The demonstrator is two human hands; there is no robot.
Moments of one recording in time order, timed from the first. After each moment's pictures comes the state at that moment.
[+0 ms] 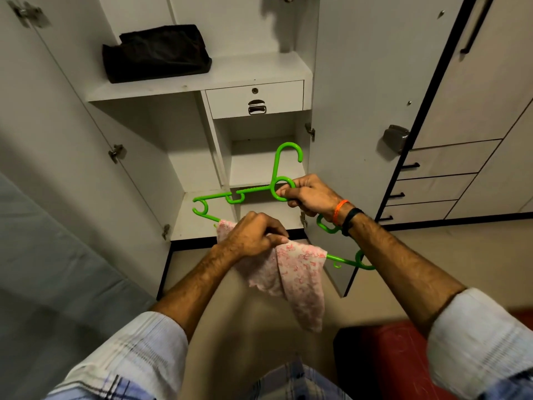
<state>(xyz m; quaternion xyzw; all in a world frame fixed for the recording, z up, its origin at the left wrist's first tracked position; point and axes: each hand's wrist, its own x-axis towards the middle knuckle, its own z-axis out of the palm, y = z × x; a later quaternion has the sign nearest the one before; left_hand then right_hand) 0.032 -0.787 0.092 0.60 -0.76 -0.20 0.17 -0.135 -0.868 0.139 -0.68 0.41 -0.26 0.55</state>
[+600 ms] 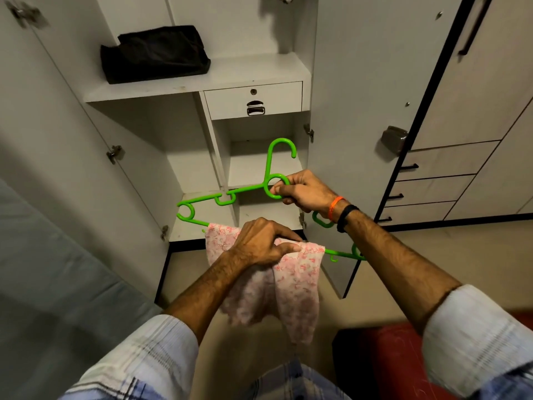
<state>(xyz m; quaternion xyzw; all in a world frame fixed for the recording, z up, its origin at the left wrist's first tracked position) 0.013 -0.785 0.079 0.58 -0.78 -0.12 0.19 -0.128 -0.873 0.146 -0.71 0.41 -0.26 0.51</state>
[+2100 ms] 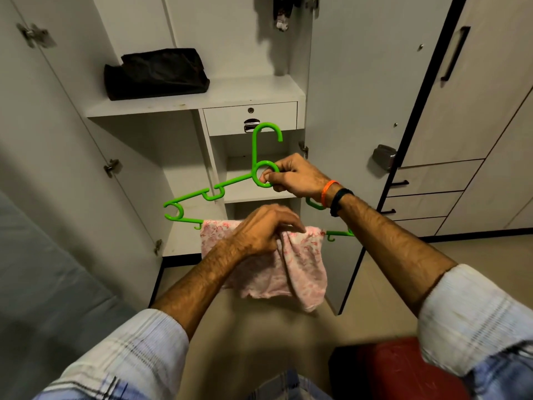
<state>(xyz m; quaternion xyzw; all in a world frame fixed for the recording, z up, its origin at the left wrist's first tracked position) 0.010 -0.801 0.135 0.47 -0.85 -0.10 0.20 -0.119 -0.880 0.204 -0.78 0.35 -0.29 0.43</state>
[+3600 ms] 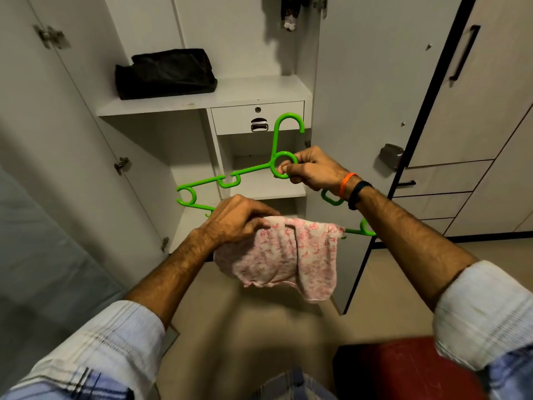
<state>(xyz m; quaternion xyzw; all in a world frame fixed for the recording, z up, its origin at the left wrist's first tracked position) 0.069 -0.787 0.147 0.54 -0.82 -0.01 0.18 -0.136 -0.883 0.214 -0.77 0.36 -0.28 0.45</state>
